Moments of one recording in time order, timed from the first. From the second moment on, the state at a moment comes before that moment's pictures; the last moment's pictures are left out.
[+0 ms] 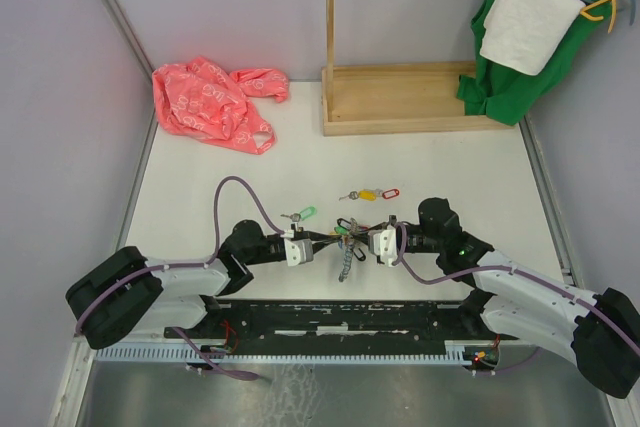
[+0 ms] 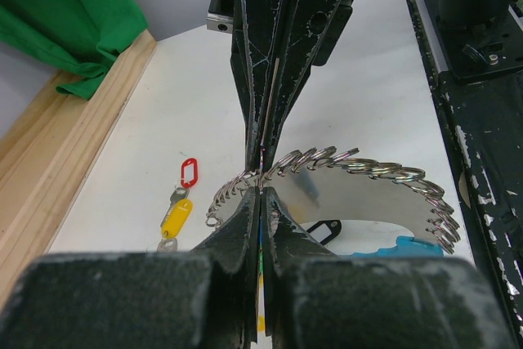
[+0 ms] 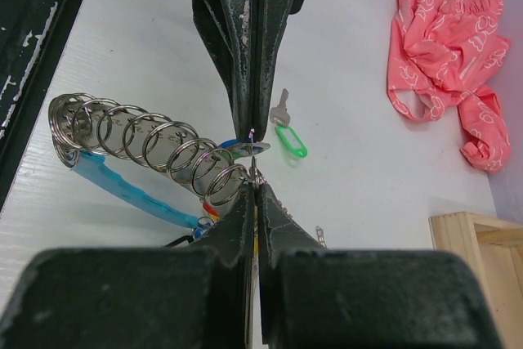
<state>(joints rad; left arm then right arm) -0.87 1.20 0.18 1.06 0.57 0.41 0.74 0.93 0.36 0.25 -0.70 -0.81</state>
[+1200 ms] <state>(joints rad) -0.87 1.22 0.19 1.05 0.53 0.41 0.74 0.92 0.36 0.25 -0.69 -0.80</state>
